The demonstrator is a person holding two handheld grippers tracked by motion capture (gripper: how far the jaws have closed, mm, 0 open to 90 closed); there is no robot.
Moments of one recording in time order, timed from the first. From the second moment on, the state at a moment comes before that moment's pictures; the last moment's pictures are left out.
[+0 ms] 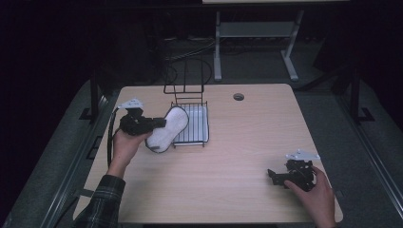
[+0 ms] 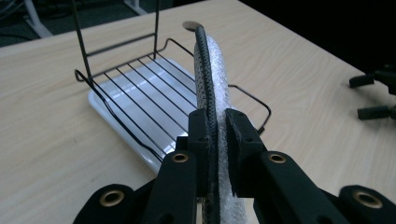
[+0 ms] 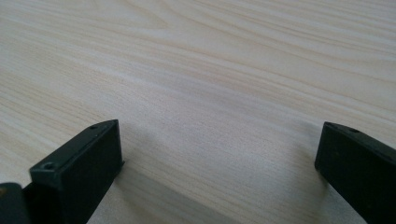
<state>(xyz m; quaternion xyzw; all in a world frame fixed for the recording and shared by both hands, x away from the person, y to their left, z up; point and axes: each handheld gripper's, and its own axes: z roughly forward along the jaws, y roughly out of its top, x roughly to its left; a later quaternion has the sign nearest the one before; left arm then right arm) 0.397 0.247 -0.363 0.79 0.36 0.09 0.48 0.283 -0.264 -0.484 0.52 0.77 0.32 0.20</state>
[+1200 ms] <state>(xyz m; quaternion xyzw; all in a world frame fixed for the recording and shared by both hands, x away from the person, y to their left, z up) 0.469 0.220 -0.381 0.78 0.39 0.07 0.49 0.283 -0.264 -0.484 0.52 0.77 0.32 0.20</state>
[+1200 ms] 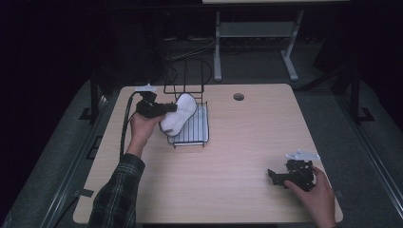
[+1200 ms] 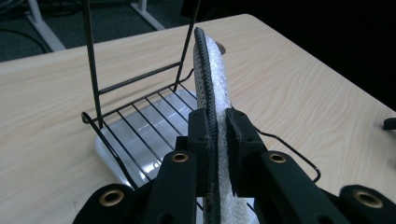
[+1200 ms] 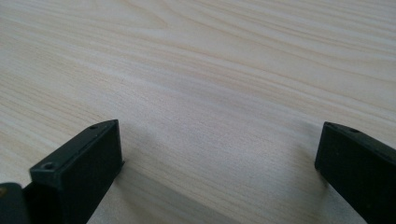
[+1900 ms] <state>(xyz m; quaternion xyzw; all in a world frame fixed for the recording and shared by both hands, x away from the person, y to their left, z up) 0.479 0.218 -0.398 0.78 0.41 0.09 0.46 0.283 -0.264 -0.484 0.52 0.77 0.32 0.20</state>
